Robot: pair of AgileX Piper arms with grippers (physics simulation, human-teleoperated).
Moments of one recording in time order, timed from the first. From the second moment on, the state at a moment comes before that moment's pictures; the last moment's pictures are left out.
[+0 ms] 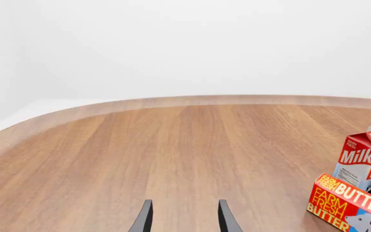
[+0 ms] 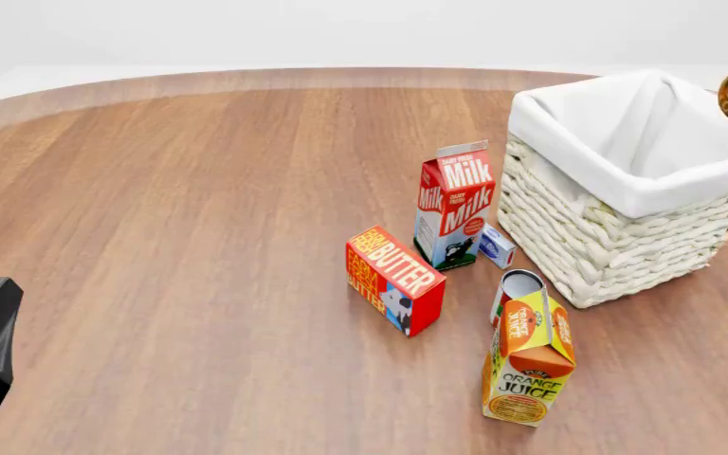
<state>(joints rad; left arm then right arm) 0.00 0.00 0.00 0.00 0.00 -0.05 0.74 -0.55 -0.11 -0.24</state>
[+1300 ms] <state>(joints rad) 0.00 0.00 0.00 0.00 0.00 -0.05 1.06 -0.74 -0.17 -0.25</state>
